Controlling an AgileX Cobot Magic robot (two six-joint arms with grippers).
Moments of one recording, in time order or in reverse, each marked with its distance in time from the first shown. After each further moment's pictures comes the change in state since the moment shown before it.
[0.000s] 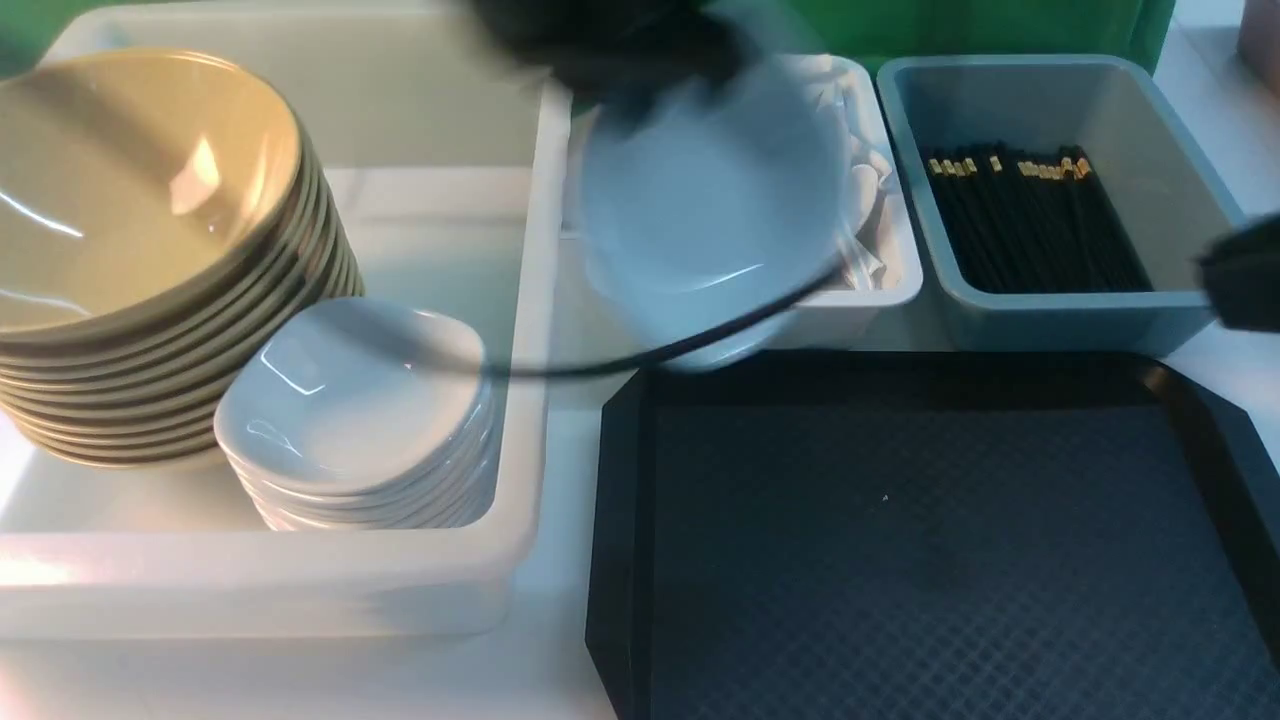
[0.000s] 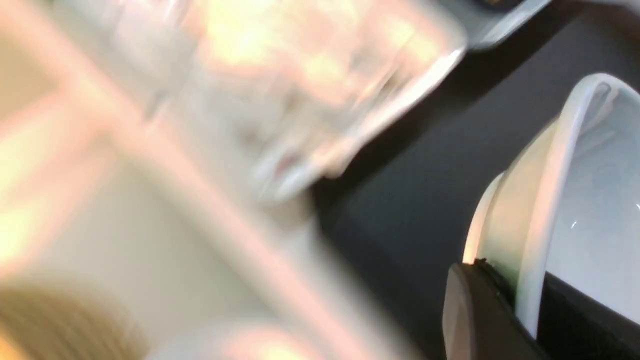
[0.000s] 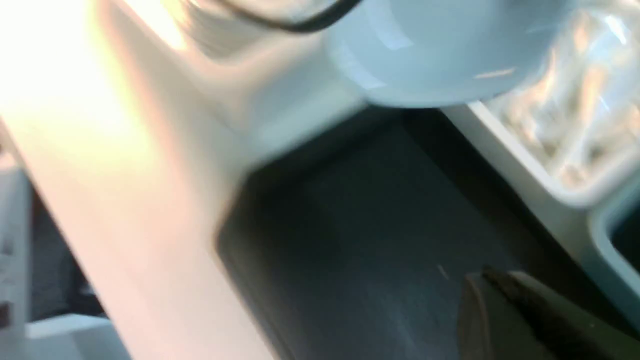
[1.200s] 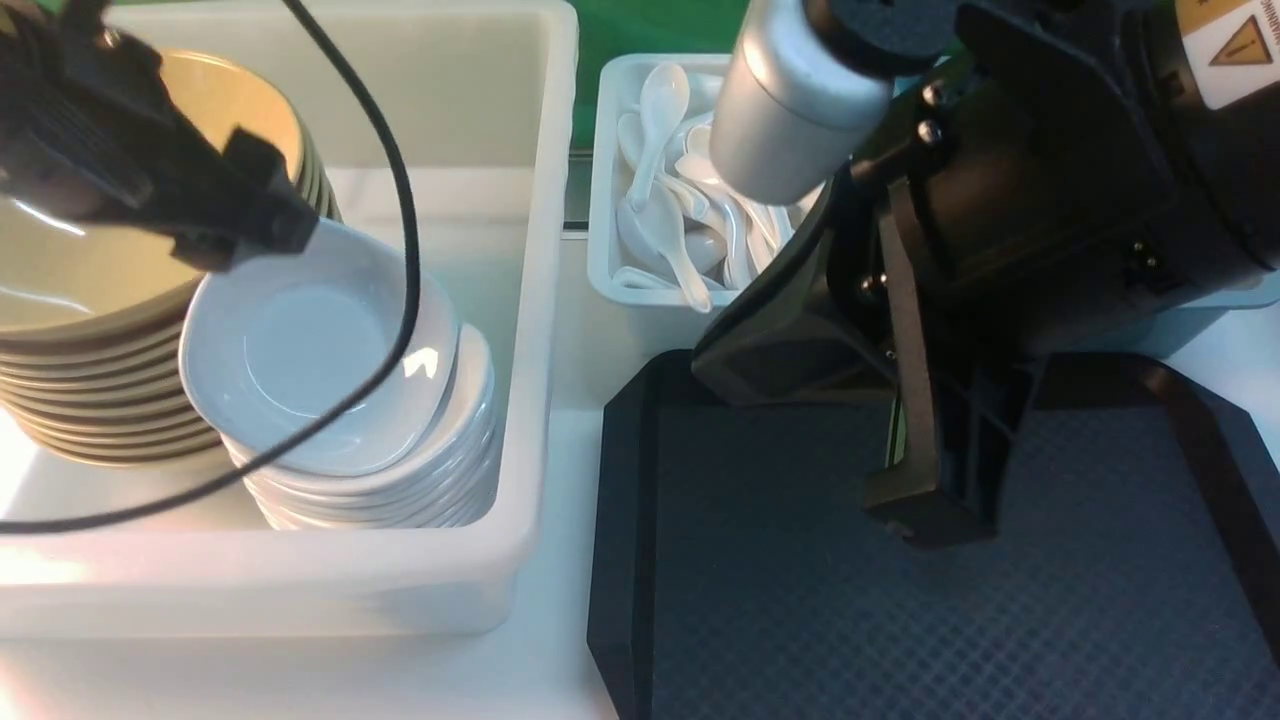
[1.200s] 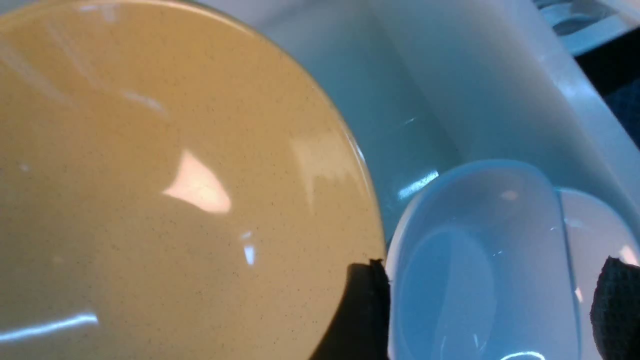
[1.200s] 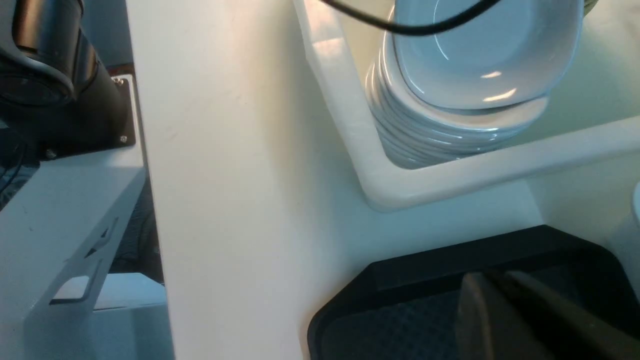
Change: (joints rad) right arm 0.315 0.323 -0.134 -0.002 -0.123 -0.050; left arm 0.440 -0.239 0.410 -0.158 -0.277 0.371
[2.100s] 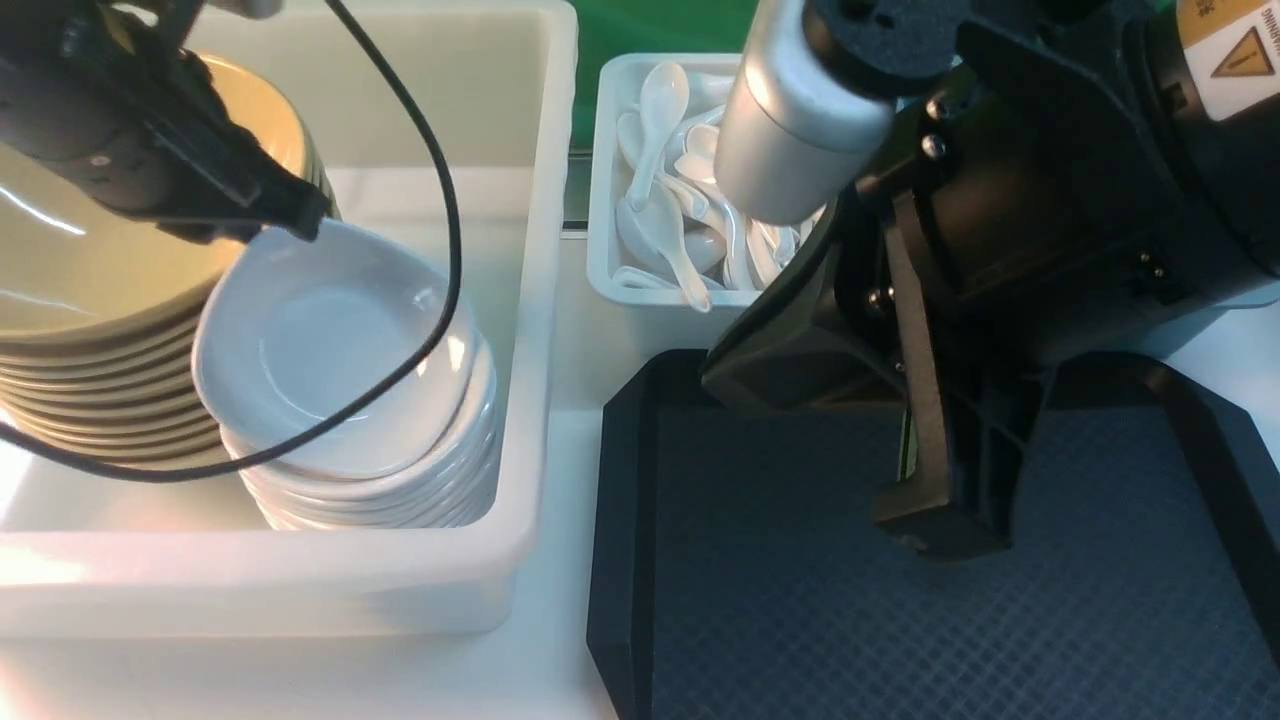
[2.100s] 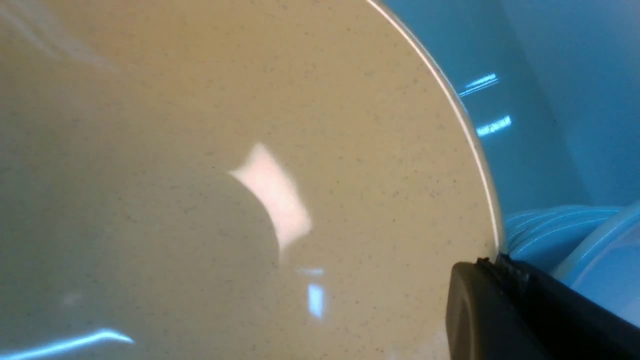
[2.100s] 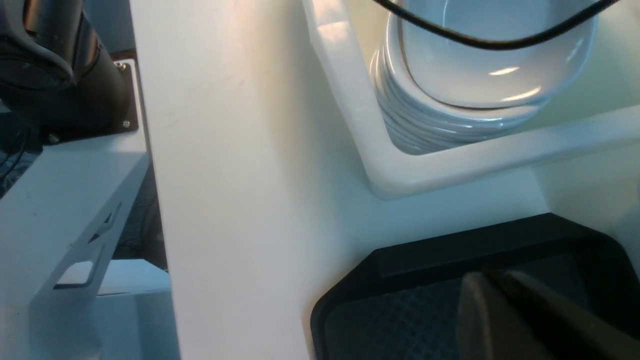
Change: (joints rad) right arm 0.000 0.000 0.000 -0.006 0.026 -0.001; left arm -0.039 0.198 -0.049 0.194 0.010 -0.203
